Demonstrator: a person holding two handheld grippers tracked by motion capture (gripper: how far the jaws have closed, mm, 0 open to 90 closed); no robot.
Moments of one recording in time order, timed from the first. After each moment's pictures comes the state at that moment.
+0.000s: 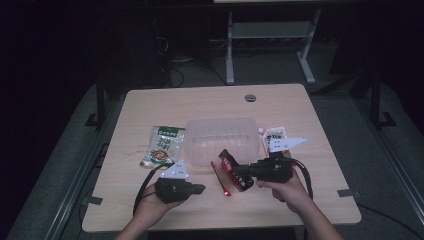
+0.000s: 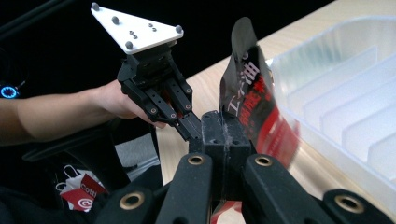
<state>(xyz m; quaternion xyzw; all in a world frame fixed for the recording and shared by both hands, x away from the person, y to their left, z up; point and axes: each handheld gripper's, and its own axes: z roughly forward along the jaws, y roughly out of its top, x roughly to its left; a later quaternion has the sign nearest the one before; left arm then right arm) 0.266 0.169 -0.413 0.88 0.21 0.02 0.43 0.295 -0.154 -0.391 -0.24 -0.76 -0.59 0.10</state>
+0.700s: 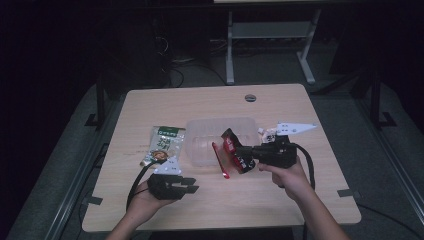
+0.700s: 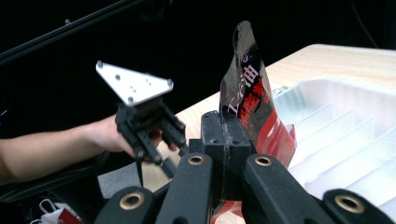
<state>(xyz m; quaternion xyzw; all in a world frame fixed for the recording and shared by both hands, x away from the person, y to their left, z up) 0.274 0.187 -0.416 0.88 0.23 0.03 0.41 0.313 -0.161 -0.359 -0.25 -0.73 -0.63 0.06</state>
